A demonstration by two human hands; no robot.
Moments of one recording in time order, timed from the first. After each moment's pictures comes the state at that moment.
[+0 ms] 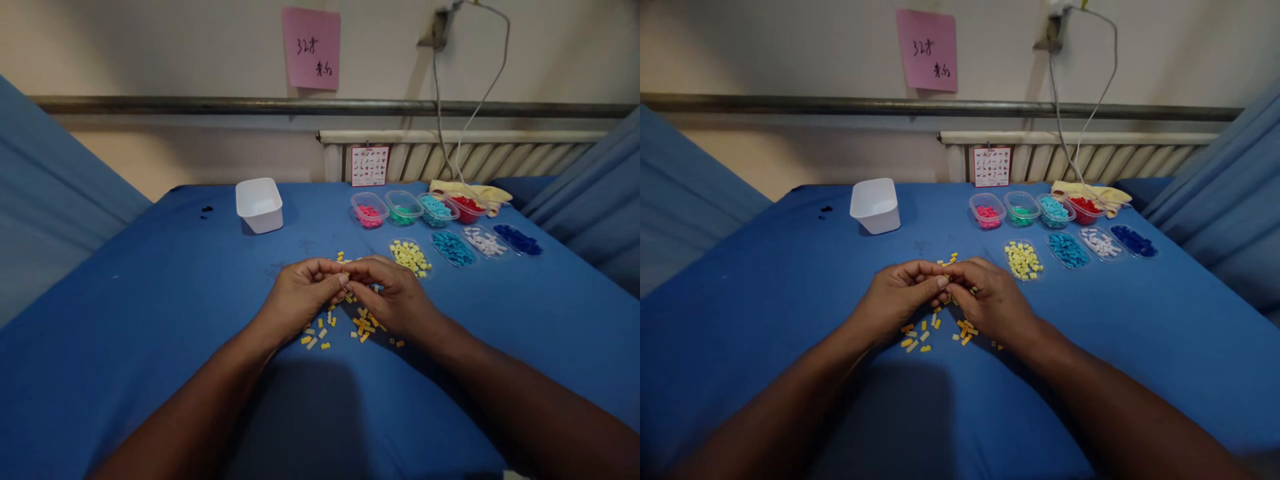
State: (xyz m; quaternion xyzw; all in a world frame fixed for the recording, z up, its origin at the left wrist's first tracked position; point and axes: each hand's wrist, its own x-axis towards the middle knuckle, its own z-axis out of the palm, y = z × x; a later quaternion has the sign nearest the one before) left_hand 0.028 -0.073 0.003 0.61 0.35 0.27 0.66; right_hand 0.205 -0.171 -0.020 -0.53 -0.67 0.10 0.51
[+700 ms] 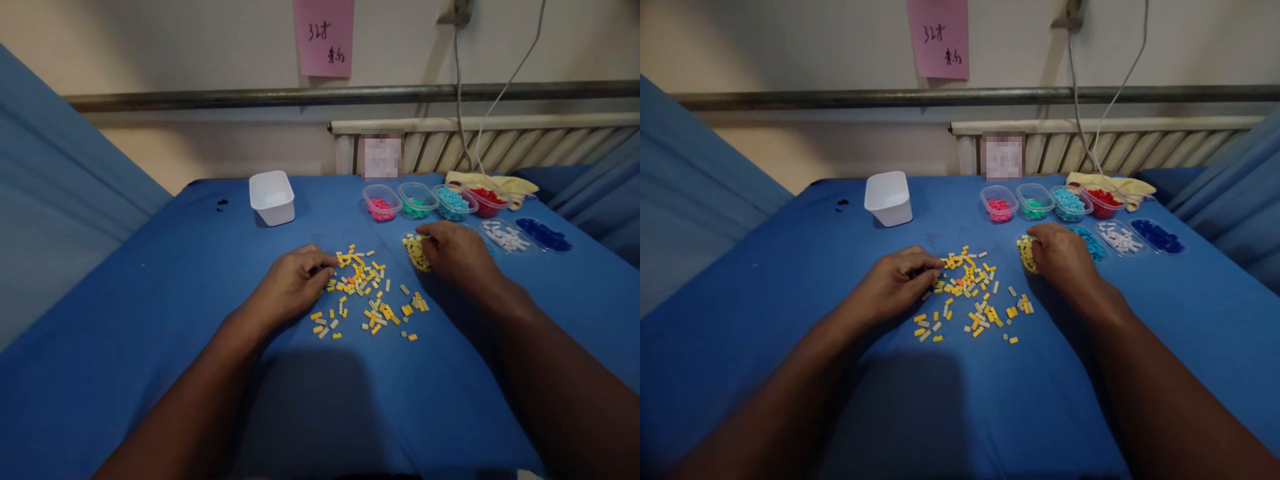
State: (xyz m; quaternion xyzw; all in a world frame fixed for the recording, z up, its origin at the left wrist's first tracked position) left_hand -0.007 -0.043 0.007 0.90 0.26 0.20 0.28; right_hand 0.318 -0.166 -0.028 -0.77 -0.59 -0.10 0.21
